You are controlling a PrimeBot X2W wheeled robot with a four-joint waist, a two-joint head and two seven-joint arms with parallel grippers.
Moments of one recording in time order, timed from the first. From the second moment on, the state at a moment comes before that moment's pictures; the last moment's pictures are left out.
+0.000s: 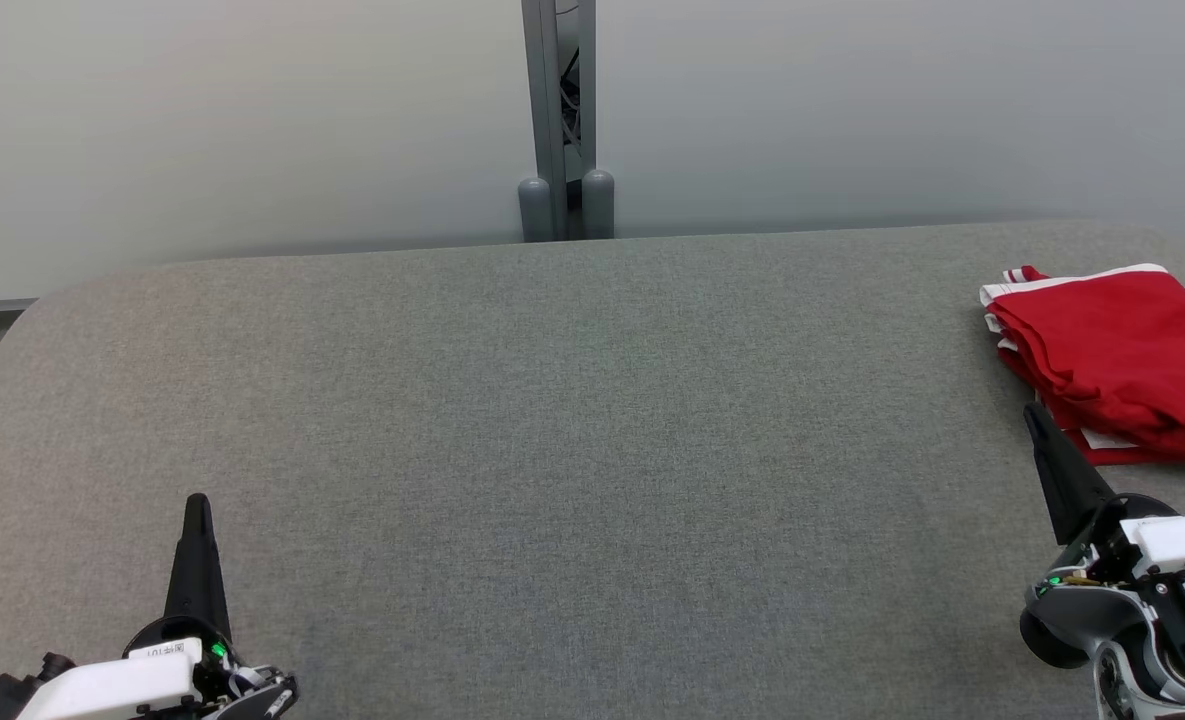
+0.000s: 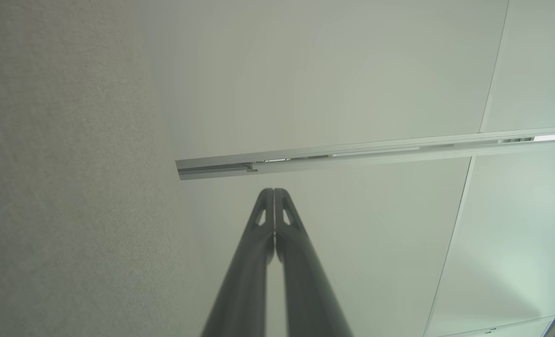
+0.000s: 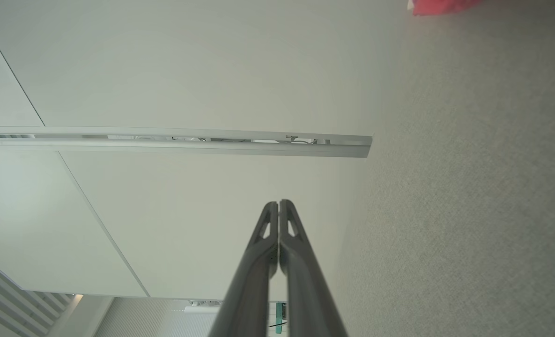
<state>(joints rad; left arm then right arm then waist) 0.02 0.05 0.04 0.12 -1.62 -0.13 -0.09 -0.25 -0.05 -0.16 0.40 1.59 0.13 0.29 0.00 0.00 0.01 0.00</state>
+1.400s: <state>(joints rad) 0.02 0.05 0.04 0.12 -1.62 -0.13 -0.09 -0.25 -0.05 -0.17 0.40 1.59 0.13 0.29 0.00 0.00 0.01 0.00</state>
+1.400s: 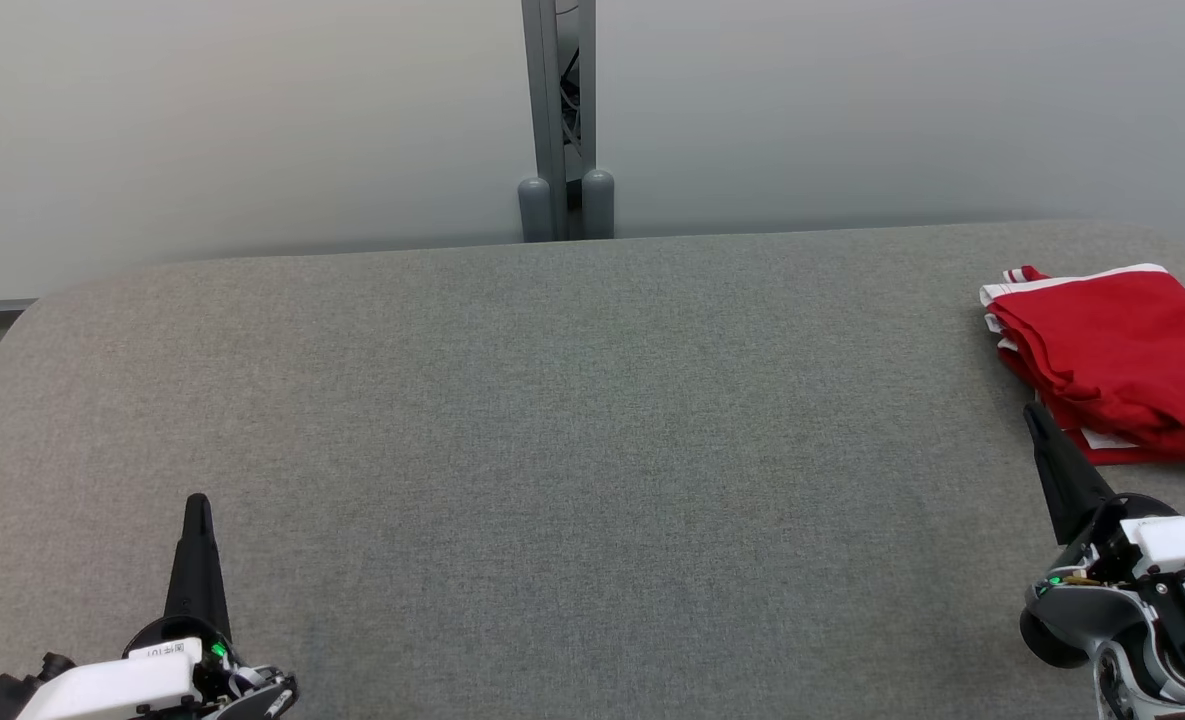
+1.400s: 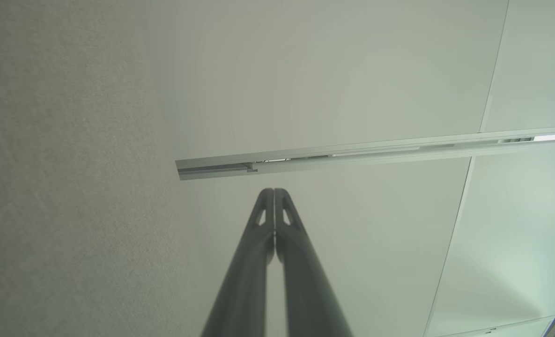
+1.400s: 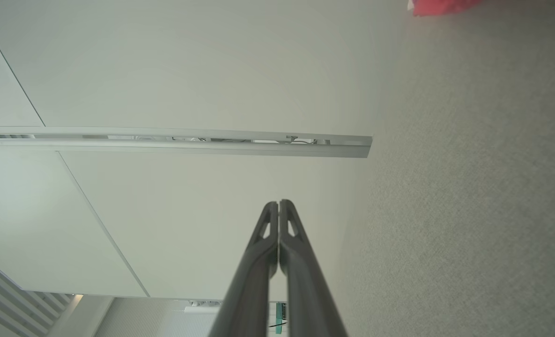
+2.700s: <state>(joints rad) 0.02 0.05 0.04 0.12 -1.62 -0.13 -0.09 -0.25 -0.05 -0.17 0.40 1.59 0.13 0.29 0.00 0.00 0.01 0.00</state>
